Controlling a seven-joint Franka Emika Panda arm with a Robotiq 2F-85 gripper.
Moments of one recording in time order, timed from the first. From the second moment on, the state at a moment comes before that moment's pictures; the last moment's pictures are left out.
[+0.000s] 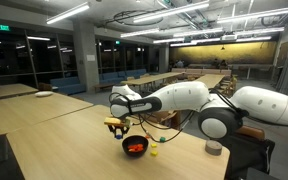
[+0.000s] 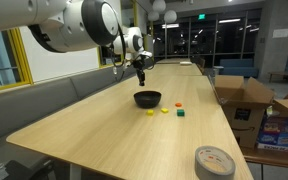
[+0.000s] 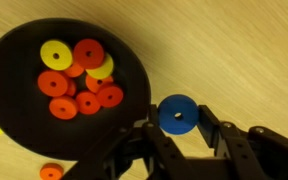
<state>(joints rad) 0.23 1.24 -0.10 -0.59 0.02 2.01 1.05</state>
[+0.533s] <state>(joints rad) 0.17 1.24 -0.11 -0.60 0.02 2.00 1.04</state>
